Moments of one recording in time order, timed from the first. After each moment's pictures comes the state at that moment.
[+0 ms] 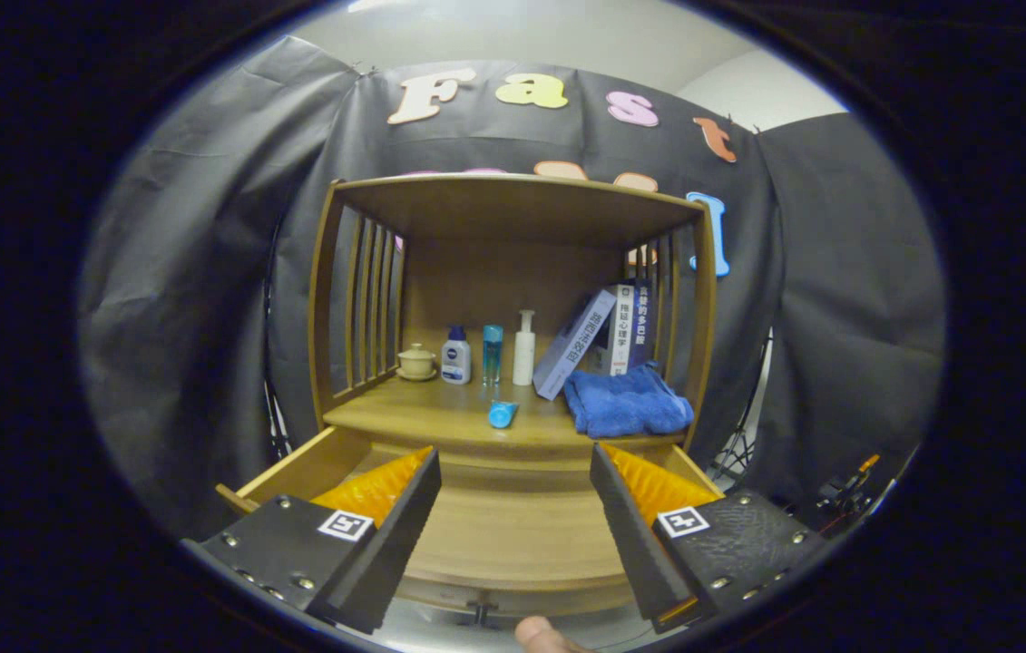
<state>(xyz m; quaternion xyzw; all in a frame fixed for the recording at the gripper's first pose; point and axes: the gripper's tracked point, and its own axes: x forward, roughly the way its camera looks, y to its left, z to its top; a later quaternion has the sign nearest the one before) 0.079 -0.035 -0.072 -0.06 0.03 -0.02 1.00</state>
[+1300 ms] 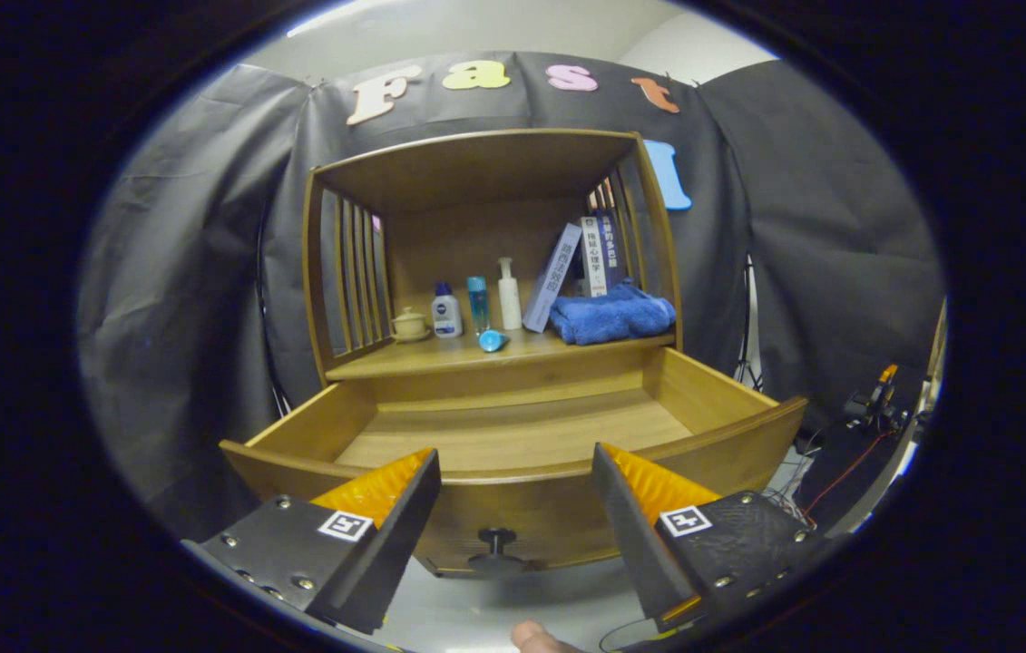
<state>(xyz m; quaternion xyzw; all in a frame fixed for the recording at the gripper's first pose) 0.043 -0.053 -0.181 0.02 0.07 -0.04 1.00</state>
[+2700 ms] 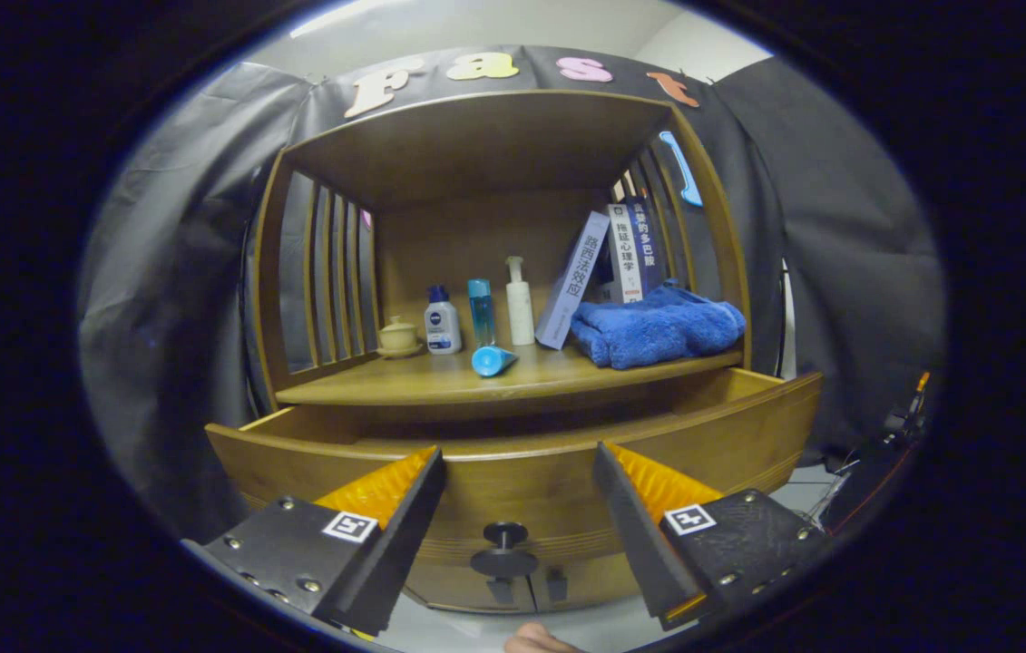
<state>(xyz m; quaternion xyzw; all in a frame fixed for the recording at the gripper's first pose) 0.188 -0.055 -0.181 0.02 0.03 -0.01 1.00</state>
